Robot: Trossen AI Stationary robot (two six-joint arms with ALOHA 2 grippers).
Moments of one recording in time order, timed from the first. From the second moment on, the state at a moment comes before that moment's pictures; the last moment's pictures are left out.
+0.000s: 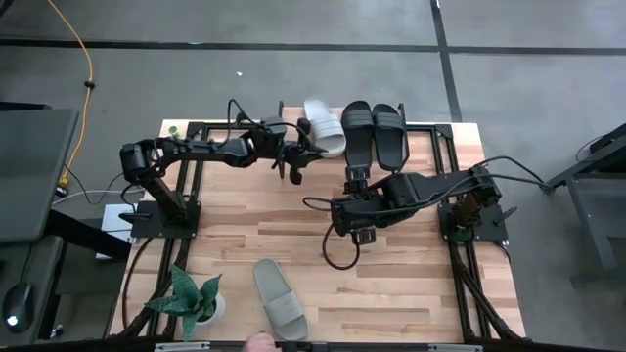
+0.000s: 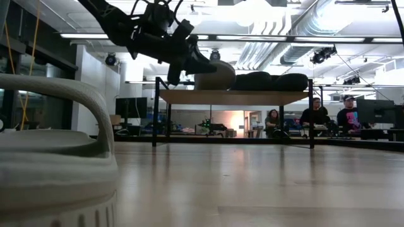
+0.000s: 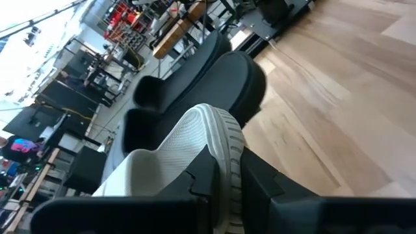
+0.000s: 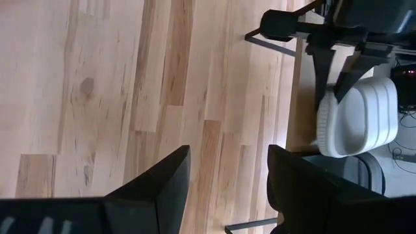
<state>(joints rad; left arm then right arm) 0.52 1.64 0.96 0.37 0.32 0.94 0.30 1.86 2.13 -1.53 0.48 0.02</state>
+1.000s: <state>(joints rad) 0.42 1.59 0.96 0.29 0.24 0.94 0.29 1.86 2.13 -1.51 0.49 0.00</state>
